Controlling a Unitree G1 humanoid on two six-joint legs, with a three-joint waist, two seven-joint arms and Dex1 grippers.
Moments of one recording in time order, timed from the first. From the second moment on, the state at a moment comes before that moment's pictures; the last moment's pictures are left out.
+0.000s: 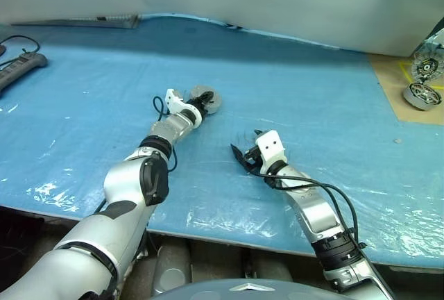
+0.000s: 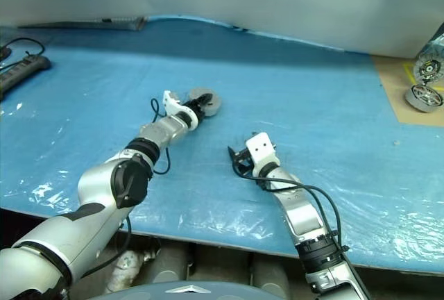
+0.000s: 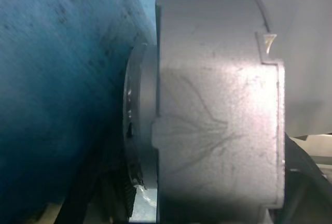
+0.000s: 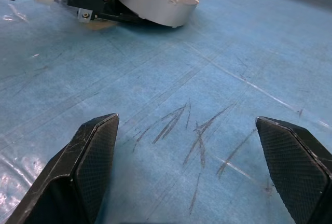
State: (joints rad) left arm -1.12 0.08 0.55 1.34 -0.76 0.35 -0.28; right arm -0.18 -0.24 0.25 -0.04 0.05 0.23 0.24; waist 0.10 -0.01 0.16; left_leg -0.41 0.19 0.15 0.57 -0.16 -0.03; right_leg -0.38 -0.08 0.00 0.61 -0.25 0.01
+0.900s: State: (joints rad) left arm -0.26 0.29 0.05 0.18 -0.32 0.29 -0.55; right arm -0.07 -0.17 0.10 -0.12 0.10 0.24 0.29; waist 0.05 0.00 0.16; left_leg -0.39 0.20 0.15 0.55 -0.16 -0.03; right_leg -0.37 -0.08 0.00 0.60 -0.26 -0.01
